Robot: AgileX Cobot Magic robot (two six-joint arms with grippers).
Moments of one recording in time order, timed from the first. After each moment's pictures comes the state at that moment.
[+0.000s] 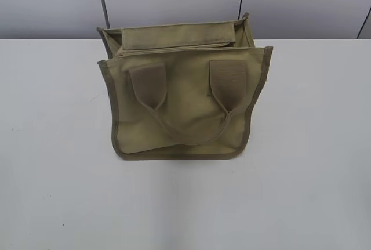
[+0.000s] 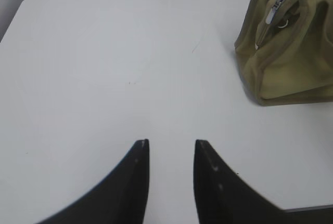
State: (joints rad) left arm 0.00 0.00 -0.53 -0.14 1.08 0.14; right arm -0.04 -0.01 -0.49 -0.04 1.11 -0.01
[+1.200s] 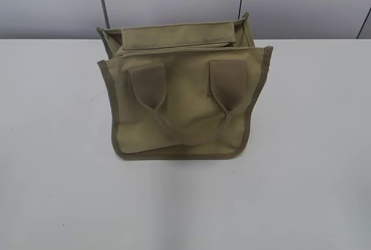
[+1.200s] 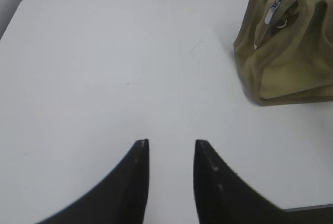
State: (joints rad) left arm 0.00 0.00 -0.53 -0.14 1.08 0.14; right arm -0.04 -0.01 -0.49 0.01 1.11 -0.01
